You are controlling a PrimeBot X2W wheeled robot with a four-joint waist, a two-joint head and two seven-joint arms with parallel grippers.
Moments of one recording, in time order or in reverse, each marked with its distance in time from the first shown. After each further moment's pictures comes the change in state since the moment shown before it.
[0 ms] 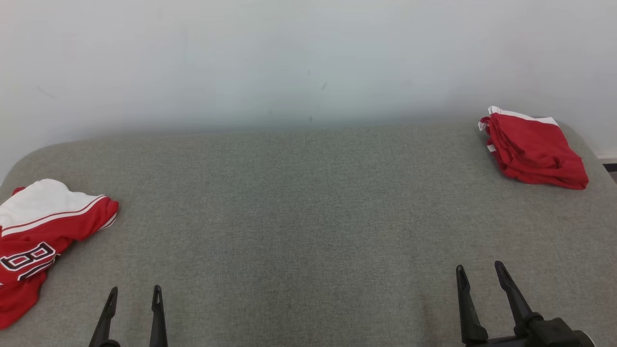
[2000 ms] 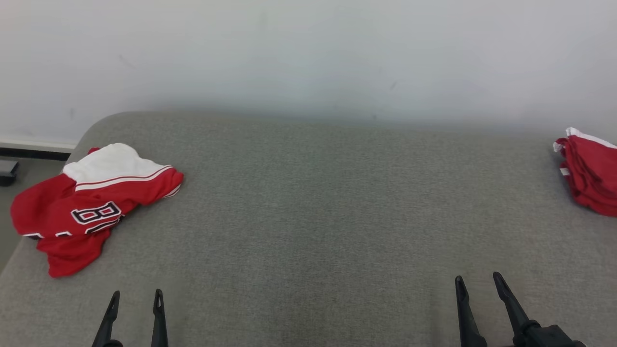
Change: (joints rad) left arm -0.012 0.033 -0.045 0.049 -0.031 0.041 0.000; right arm 0.017 0.001 -0.003 0.032 0.000 0.000 0.000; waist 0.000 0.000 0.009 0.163
